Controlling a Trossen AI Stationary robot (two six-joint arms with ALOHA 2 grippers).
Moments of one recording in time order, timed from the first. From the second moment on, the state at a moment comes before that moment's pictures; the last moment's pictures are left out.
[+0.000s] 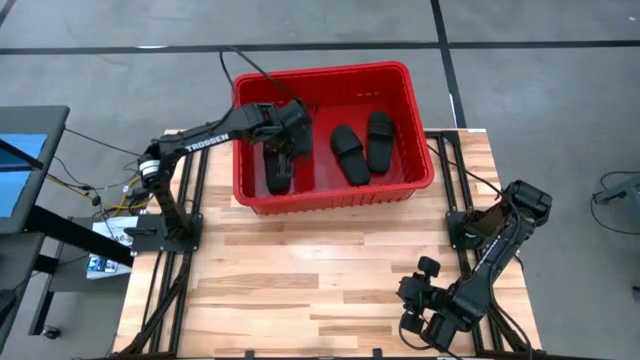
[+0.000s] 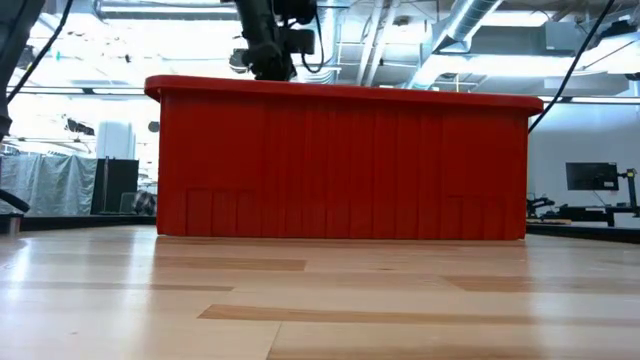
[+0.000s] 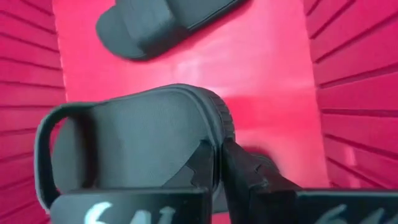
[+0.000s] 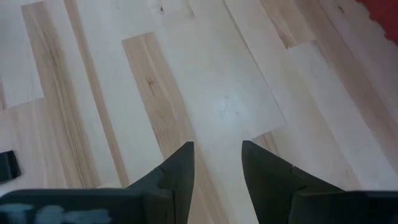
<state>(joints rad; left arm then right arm) 0.42 1.77 1.77 -1.10 -0.08 0.52 0.98 1.68 1.14 -0.98 0.58 1.28</state>
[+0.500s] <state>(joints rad) 0.45 1.77 1.71 -1.03 0.00 0.54 0.98 1.68 1.14 -0.98 0.58 1.28</state>
